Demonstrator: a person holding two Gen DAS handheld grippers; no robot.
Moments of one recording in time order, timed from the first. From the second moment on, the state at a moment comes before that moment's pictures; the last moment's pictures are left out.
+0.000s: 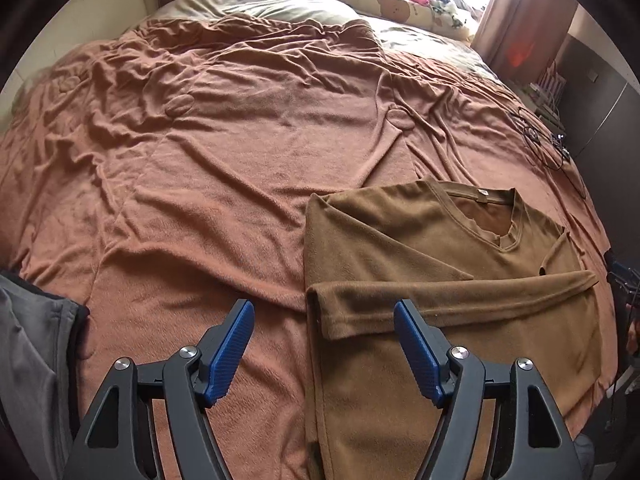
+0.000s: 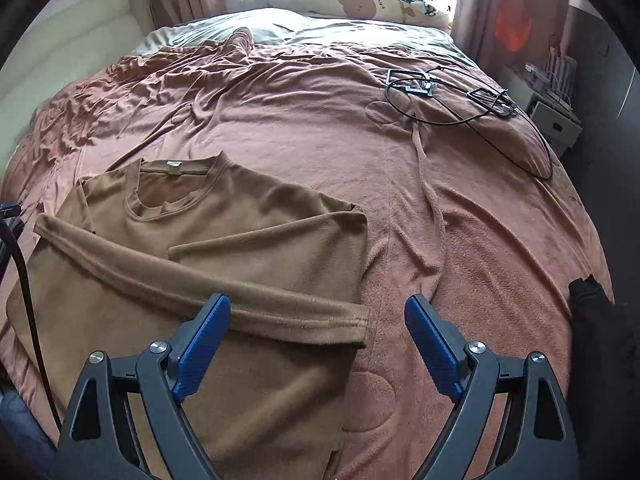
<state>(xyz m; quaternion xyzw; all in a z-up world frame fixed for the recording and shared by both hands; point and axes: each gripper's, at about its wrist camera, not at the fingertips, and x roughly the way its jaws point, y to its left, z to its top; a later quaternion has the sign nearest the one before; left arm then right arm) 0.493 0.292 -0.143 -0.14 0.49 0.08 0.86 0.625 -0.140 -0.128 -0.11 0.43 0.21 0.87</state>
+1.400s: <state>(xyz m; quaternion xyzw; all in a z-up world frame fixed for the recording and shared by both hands) 0.481 0.292 -0.180 -0.29 0.46 0.06 0.84 0.594 -0.155 -0.169 -0.17 0.44 0.22 0.86</state>
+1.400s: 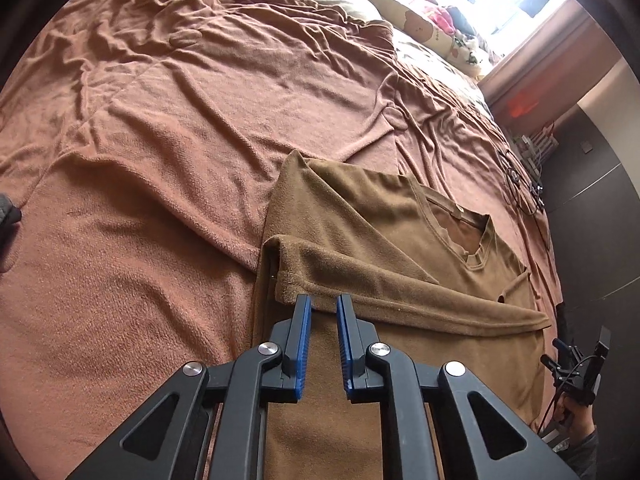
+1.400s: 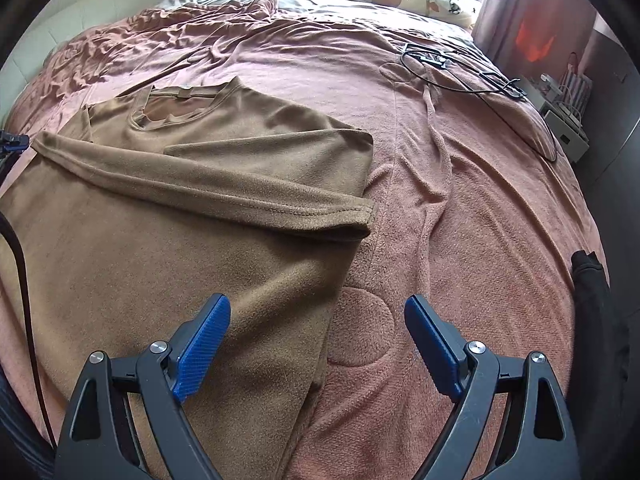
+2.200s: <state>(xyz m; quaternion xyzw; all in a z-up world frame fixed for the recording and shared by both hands) 0.500 0.311 -0.204 -0.31 0.47 0.08 0.82 0.619 -0.142 -0.180 -0.21 0.42 0.19 0.86</state>
